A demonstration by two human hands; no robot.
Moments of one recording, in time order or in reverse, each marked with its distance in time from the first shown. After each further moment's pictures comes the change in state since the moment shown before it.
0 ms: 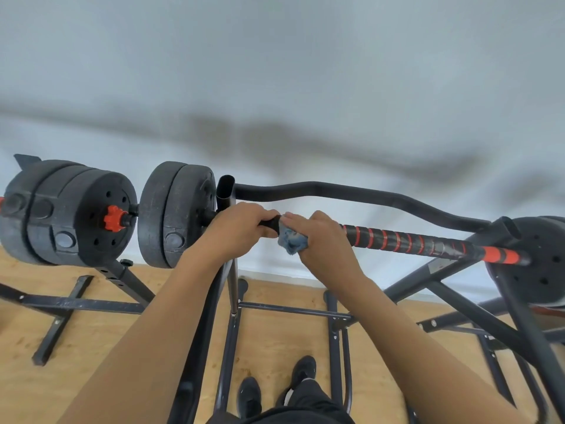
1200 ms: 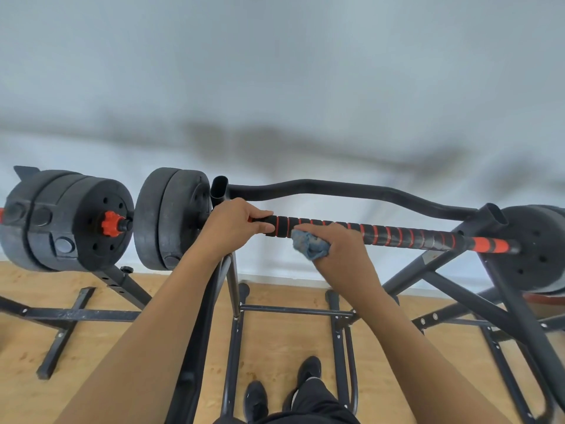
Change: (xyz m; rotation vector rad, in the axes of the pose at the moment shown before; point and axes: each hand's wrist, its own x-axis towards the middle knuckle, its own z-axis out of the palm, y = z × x) left_hand -0.014 0.015 -0.004 -0.259 0.134 -0.209; right_hand -0.049 0.017 -0.013 0.208 0.169 0.083
